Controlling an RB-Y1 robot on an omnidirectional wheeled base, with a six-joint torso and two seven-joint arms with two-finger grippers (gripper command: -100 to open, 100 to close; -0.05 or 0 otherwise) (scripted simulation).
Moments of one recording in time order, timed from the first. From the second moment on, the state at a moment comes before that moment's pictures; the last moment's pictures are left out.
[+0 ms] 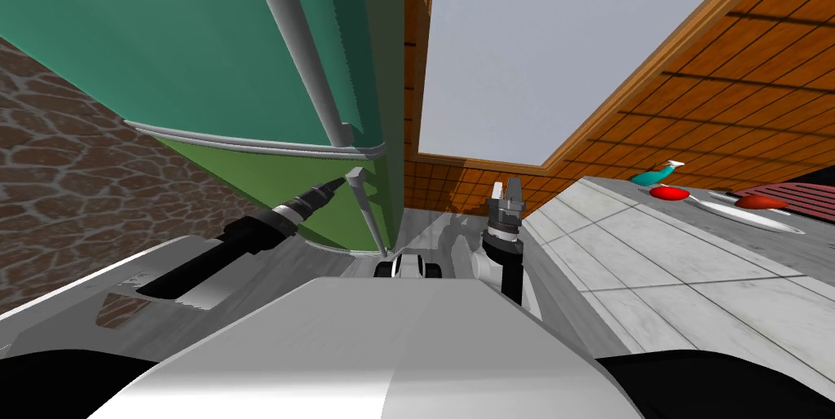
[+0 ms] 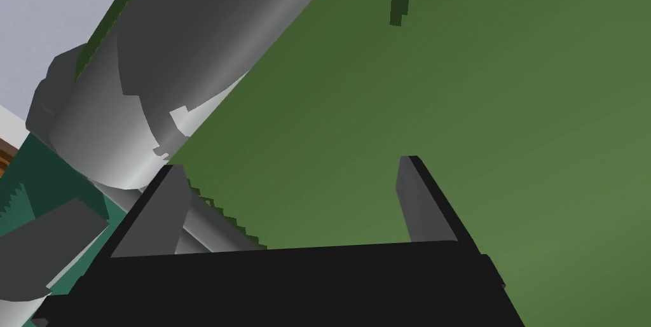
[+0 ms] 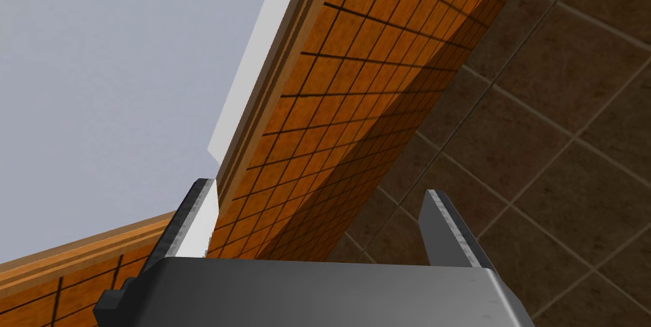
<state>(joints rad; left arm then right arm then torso) 0.69 1.01 0.29 -2.56 0.04 0.29 0.18 0.49 0.05 -0.07 -2.30 0.11 -0.59 0.11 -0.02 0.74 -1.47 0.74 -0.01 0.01</state>
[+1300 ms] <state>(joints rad) 0.71 1.06 0.26 -2.56 0.05 0.21 0.19 0.49 0.05 -0.07 -2.30 0.11 -0.59 0.11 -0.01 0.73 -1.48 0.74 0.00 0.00</state>
